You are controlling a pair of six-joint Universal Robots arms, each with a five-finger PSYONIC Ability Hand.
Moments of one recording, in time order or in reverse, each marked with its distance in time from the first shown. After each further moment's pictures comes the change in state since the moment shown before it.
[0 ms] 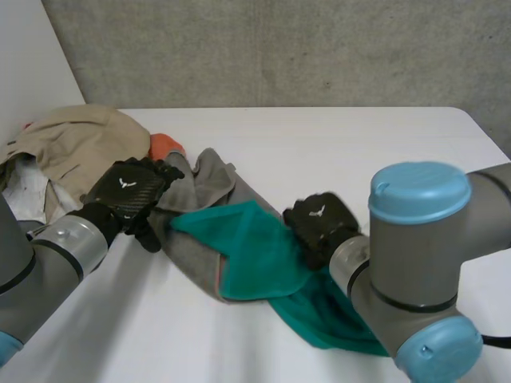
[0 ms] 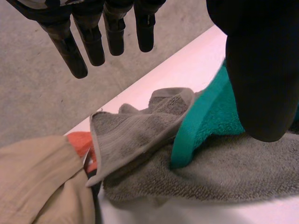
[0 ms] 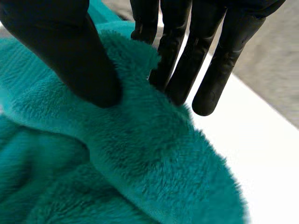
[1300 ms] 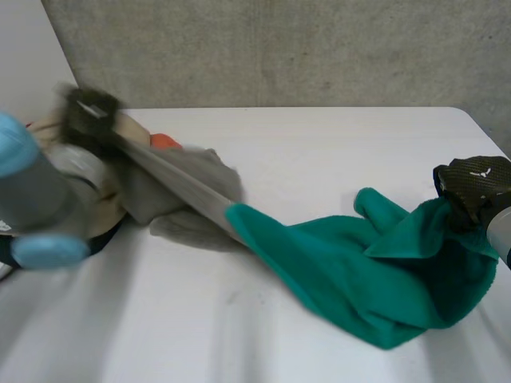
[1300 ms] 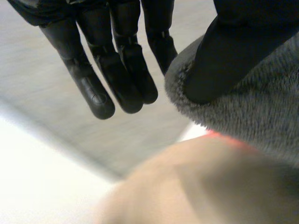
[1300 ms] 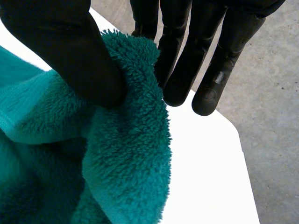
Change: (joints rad) left arm 0.025 -0.244 0.354 0.297 -0.392 0.291; right arm -0.519 -0.389 0.292 -0.008 -0.087 -0.098; left_hand 0.902 0.953 0.951 0.959 0.927; right_hand 0.009 0.025 0.049 0.047 0.026
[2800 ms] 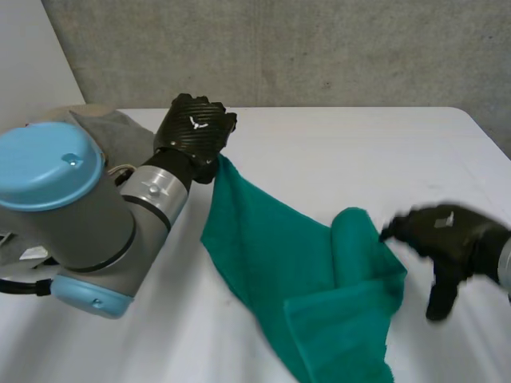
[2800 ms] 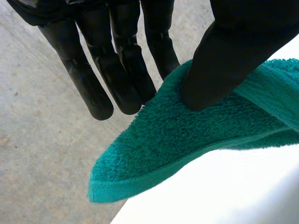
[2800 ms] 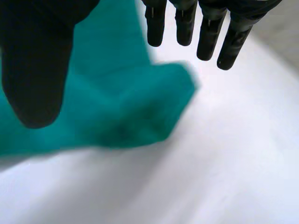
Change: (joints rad) left arm -0.355 0.055 -0.004 -0.145 0.141 -0.141; right arm 0.005 -0.066 -0.114 0.560 -0.248 -0.177; left_hand 0.004 0.000 -0.001 0.000 -0.013; right_hand -0.732 -0.951 -0.973 -0.958 -0.897
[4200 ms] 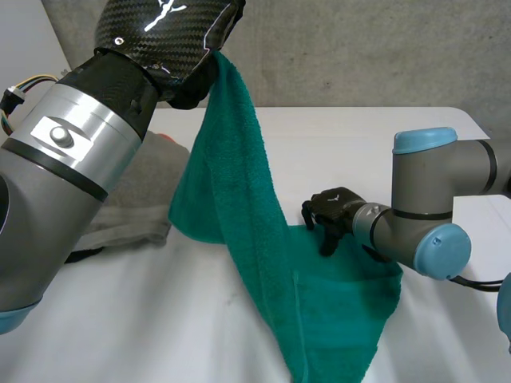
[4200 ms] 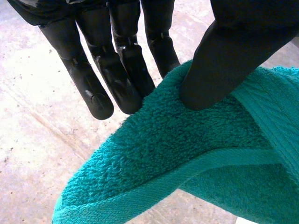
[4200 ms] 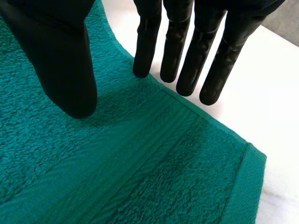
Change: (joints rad) left arm 0.008 0.345 -0.014 0.000 0.201 0.004; right arm 0.263 0.844 -0.619 -0.306 0.025 0.203; left_hand 0.000 0.003 0.002 0.004 0.000; right_hand 0.389 0.469 0.473 0.461 0.433
